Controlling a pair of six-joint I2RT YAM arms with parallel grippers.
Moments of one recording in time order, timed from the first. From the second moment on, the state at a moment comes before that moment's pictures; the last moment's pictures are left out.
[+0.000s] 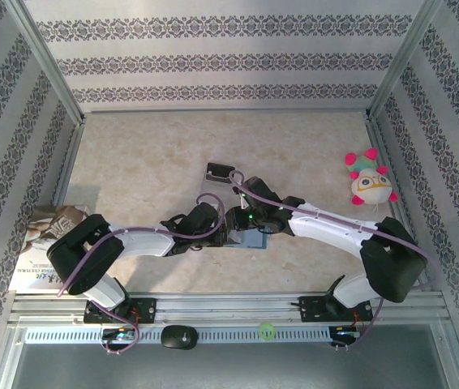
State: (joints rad) left arm -0.82 1.57 0.63 0.08 0.10 -0.77; right arm 0.77 1.45 0.86 -0.32 -0.17 0.61
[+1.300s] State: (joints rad) left arm -0.88 1.66 0.81 0.04 0.30 -0.74; right arm 0.65 1.27 0.62 -0.32 -0.18 0.65
